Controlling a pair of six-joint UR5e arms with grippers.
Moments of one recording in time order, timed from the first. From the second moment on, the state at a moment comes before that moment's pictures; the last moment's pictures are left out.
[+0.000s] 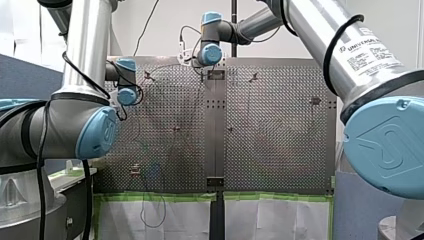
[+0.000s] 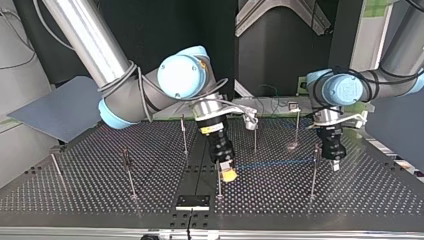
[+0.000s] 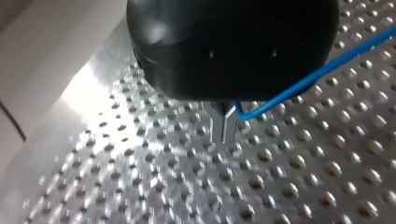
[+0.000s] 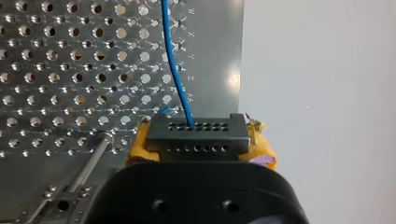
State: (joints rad) left arm 0.16 -1.80 -1.85 -2.39 -1.66 -1.97; right arm 2.43 -0.97 0.90 -0.09 1.72 1.51
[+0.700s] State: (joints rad) left arm 0.15 -1.66 -2.00 -2.42 -1.72 -2.11; right arm 2.49 -0.94 0.93 -0.06 1.80 1.50
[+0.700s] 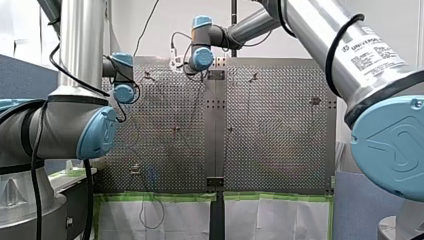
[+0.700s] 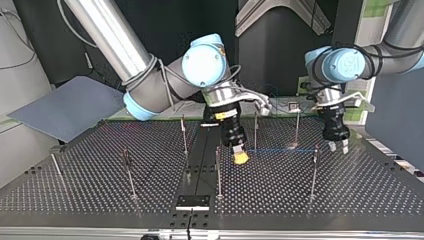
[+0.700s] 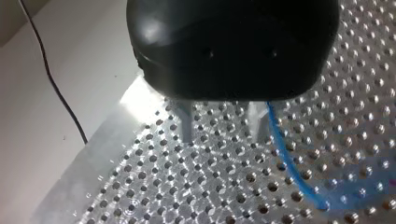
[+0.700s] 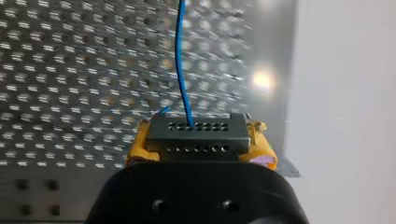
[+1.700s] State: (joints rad) left arm 0.09 -1.47 -2.08 -2.71 -1.67 -2.04; right arm 2.48 -0.88 0.94 -0.06 1.80 1.53
